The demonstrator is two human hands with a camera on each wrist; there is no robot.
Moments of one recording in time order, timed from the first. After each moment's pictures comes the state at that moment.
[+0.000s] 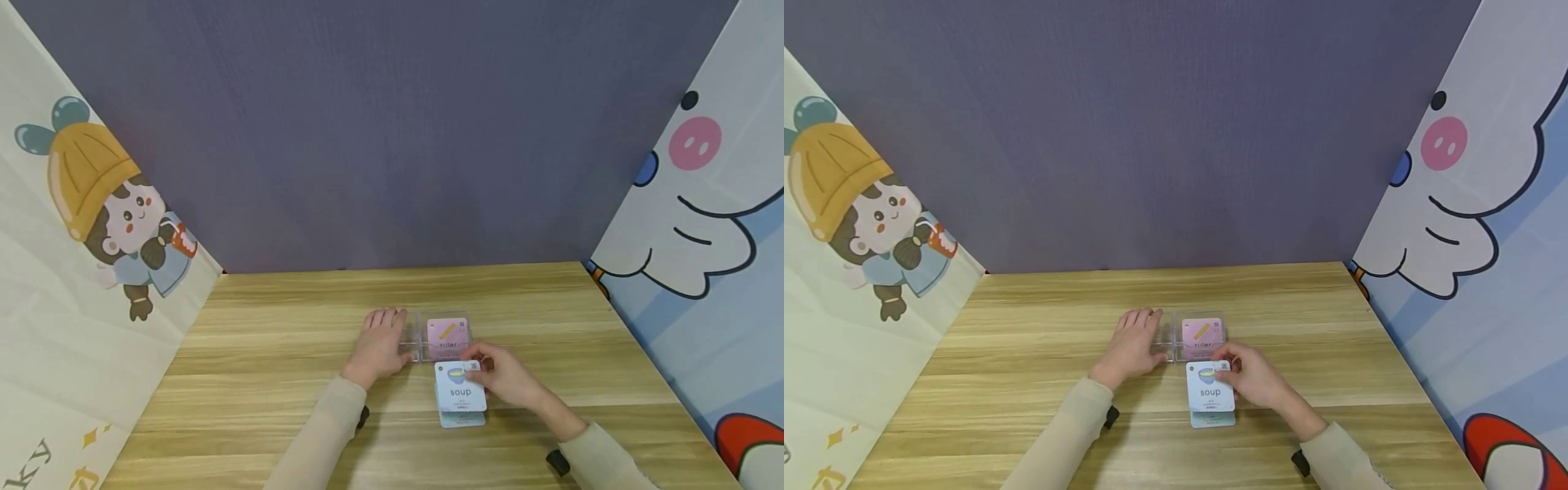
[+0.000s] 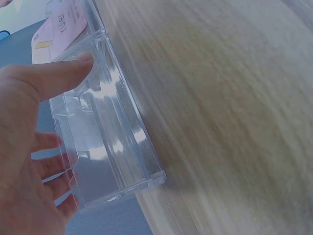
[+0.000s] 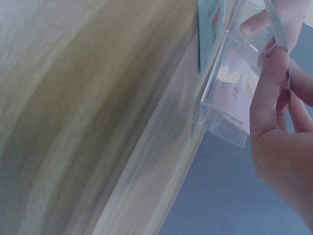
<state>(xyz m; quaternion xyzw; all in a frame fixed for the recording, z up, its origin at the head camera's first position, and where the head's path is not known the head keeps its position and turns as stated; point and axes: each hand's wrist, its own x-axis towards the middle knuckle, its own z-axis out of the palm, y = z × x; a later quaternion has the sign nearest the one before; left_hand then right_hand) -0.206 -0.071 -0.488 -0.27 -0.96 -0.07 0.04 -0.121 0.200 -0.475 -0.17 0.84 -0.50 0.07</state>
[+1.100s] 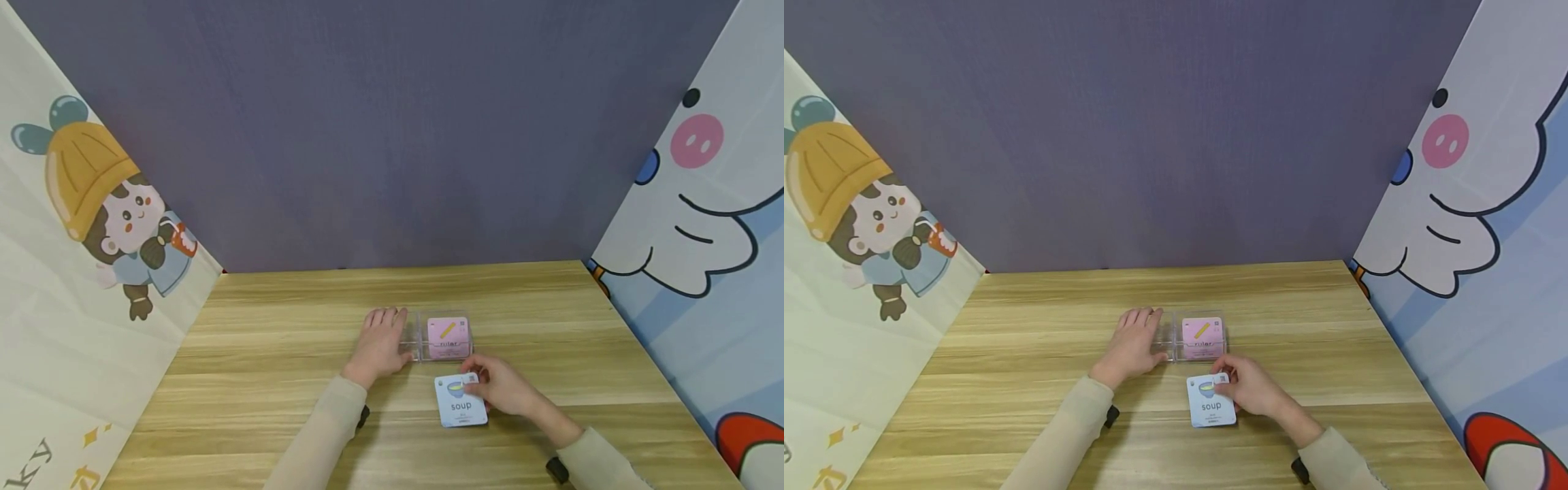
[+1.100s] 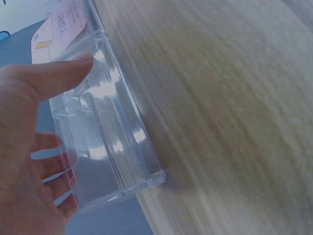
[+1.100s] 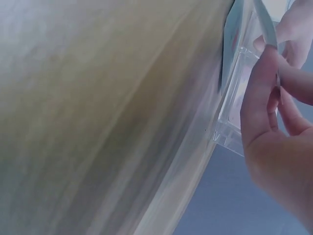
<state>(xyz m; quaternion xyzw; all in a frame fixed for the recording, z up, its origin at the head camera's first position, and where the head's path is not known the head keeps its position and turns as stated) -0.206 -0.072 -0.487 -0.28 -0.96 -0.06 0.04 -0.115 0.195 -0.489 -0.15 0.87 -0.47 0.10</state>
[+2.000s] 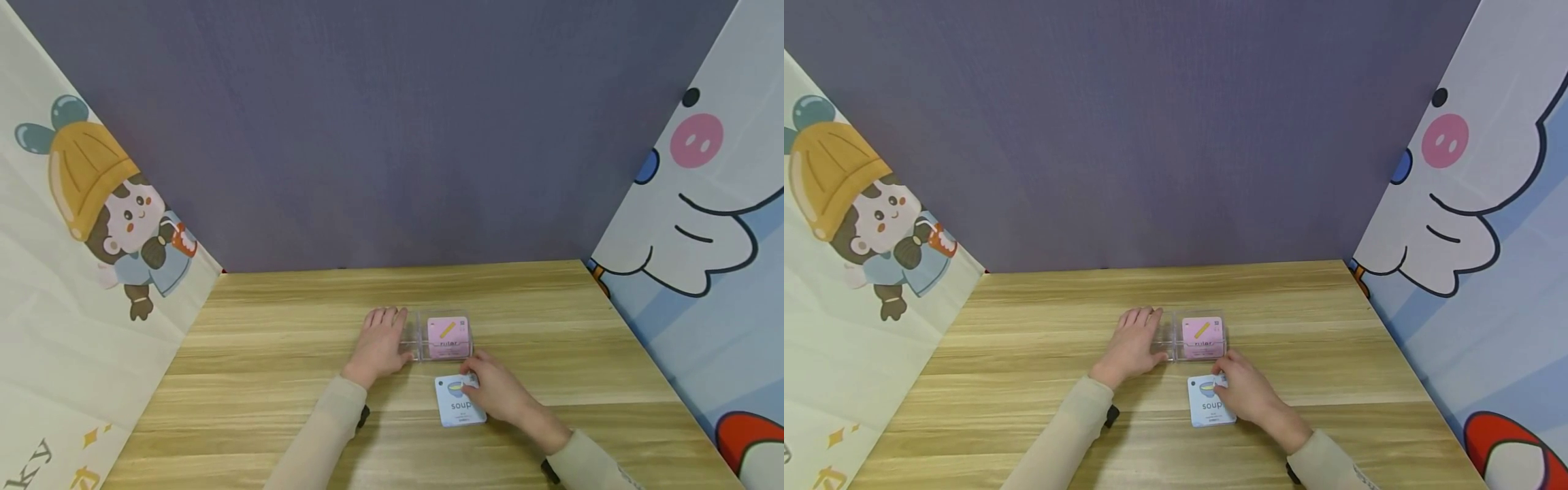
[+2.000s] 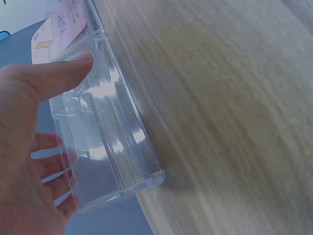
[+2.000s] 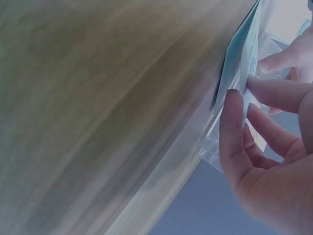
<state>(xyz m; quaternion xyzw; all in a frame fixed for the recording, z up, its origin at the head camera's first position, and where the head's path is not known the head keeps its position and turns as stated) -0.205 -0.073 -0.488 -0.28 -0.96 -0.05 0.04 -0.108 0.169 -0.489 -0.10 0.95 -0.28 0.00</state>
